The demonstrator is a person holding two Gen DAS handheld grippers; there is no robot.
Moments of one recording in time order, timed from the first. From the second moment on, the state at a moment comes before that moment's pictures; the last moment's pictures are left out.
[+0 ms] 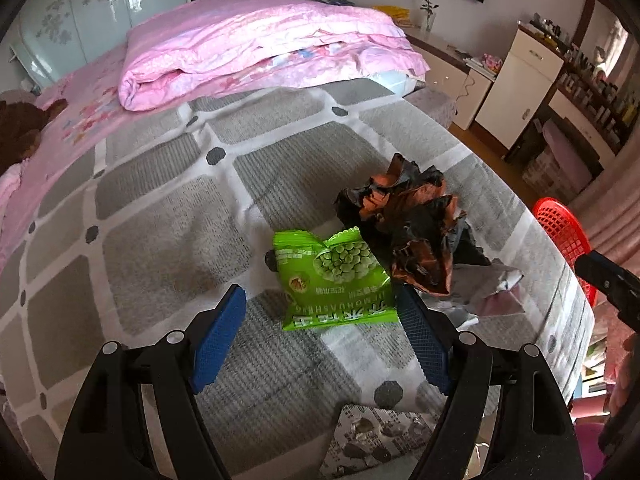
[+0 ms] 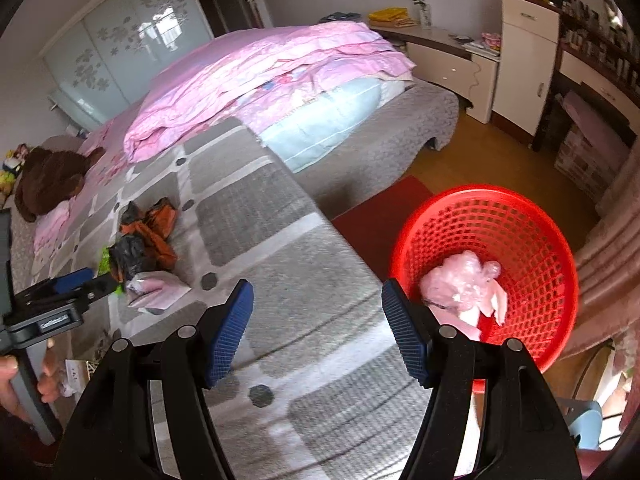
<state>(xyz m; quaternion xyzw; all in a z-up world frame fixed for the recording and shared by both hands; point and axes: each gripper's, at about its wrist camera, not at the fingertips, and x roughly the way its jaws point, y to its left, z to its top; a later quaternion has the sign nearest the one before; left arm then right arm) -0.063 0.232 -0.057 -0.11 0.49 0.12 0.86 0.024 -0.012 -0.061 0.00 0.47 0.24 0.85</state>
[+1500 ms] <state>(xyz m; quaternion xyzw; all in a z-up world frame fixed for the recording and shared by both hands) -0.107 0.260 -0.037 -0.14 0.45 0.17 0.86 -0.007 0.109 -0.065 -0.06 0.48 0.42 0.77</state>
